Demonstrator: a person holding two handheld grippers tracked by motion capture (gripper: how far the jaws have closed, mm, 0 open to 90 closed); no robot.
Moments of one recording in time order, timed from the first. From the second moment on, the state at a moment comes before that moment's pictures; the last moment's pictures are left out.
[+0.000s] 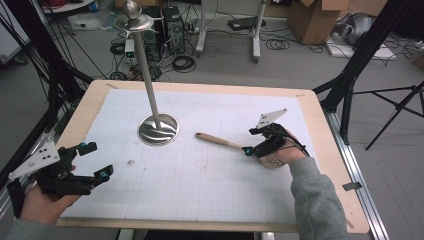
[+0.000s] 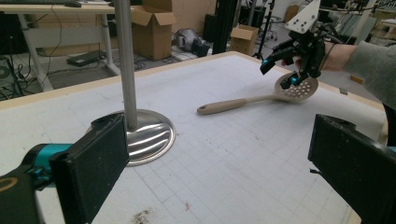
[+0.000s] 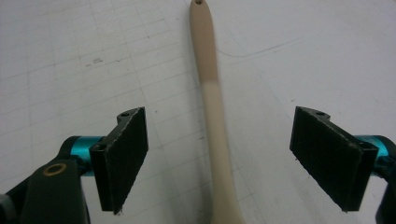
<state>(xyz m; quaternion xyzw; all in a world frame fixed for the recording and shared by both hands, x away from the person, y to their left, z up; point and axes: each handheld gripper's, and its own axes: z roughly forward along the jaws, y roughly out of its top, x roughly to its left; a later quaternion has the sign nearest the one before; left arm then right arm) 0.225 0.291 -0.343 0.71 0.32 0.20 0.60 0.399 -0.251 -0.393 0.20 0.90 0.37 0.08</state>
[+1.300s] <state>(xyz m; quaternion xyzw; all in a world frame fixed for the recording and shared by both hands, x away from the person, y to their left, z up) 0.221 0.294 -0.343 0.71 0.33 0.20 0.60 0.412 -0.237 -0.418 0.18 0.94 0.28 0.06</state>
